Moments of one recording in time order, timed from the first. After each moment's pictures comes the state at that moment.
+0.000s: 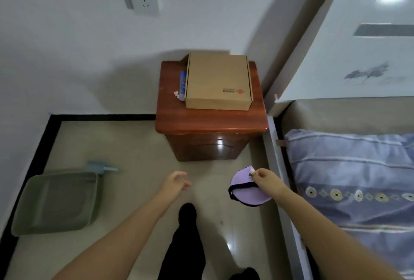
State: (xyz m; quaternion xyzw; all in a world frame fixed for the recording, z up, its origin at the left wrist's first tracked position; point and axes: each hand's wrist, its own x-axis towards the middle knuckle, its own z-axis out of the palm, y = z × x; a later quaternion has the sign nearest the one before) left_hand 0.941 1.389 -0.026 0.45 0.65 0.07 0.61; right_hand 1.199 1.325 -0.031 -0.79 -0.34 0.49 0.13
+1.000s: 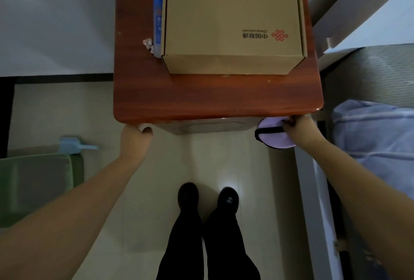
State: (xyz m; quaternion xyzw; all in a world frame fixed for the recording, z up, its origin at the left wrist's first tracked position) left_hand 0.931 1.568 -0.236 0.60 0.74 0.14 0.28; right_hand 1.301 1.475 -0.231 -0.85 -0.40 0.33 0.10
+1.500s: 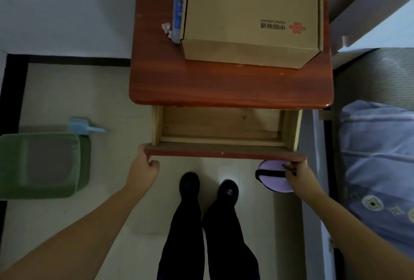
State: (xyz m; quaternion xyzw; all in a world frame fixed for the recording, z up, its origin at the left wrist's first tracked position) left_hand 0.887 1.460 -0.240 0.52 0.72 0.08 0.45; right_hand 1.260 1.353 -0.235 -0.84 -0.35 0.42 0.05
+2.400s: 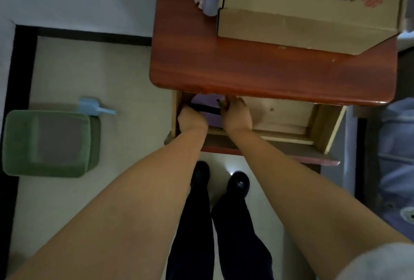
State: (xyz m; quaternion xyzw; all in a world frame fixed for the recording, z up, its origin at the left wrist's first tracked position) left_hand 0.982 1.550 -0.274 0.52 0.78 -0.12 0.34; right_hand 1.082 1.532 -0.276 -0.80 -0.45 0.39 0.06
